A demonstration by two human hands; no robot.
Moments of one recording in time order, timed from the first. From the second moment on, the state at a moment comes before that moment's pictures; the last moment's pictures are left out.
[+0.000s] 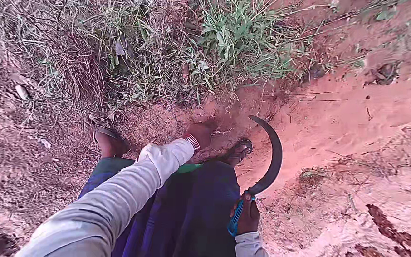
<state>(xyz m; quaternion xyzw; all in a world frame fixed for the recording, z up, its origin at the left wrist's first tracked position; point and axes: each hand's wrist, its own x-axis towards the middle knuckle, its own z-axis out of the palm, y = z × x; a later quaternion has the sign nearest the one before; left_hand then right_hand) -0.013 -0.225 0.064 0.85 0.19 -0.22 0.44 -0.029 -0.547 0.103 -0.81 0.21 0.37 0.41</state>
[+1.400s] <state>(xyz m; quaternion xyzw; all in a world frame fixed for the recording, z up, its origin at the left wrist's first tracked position) 0.264 -0.168 -0.141 0.91 0.01 -0.33 0.26 -0.003 -0.515 0.063 -0.69 0.34 0.29 0.57</state>
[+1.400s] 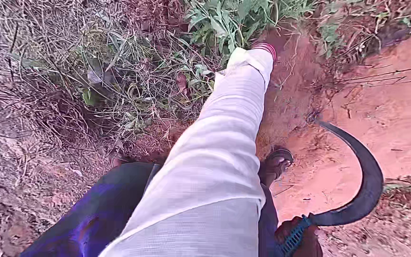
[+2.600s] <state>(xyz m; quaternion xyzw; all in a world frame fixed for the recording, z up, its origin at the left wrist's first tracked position) 0.187 -0.081 -0.076 0.91 0.04 -0.35 0.22 0.056 -0.388 0.042 -0.71 0.33 0.42 0.46</state>
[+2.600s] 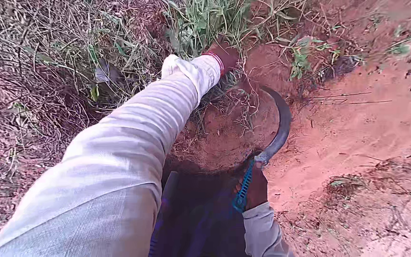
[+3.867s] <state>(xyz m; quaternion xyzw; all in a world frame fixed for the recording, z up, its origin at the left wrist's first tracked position) 0.180 -0.204 -0.123 0.89 0.20 -0.33 0.24 0.099 -0.447 0.035 -0.78 0.27 0.37 0.43</state>
